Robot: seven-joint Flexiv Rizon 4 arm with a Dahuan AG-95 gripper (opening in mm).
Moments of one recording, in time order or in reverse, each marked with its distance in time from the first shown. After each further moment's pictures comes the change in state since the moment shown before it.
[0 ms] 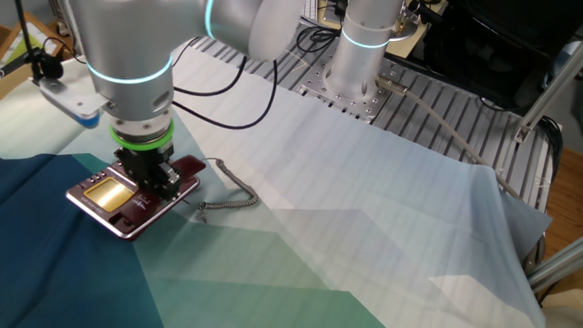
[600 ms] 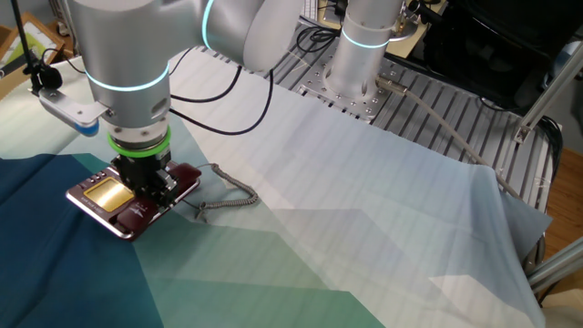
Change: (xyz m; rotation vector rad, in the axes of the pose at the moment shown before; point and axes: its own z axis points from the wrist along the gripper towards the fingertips) arm -0.010 -0.001 0.017 -0.009 -0.021 -0.009
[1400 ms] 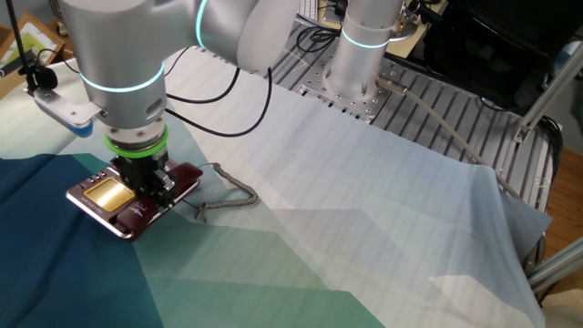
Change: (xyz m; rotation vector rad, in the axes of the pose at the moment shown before) arm 0.000 0.000 -0.001 -0.019 0.031 0.043
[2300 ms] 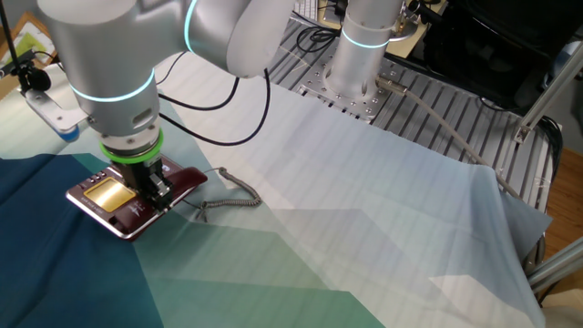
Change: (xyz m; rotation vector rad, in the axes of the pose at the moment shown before) arm 0.002 0.000 -0.001 0.017 0.050 0.144
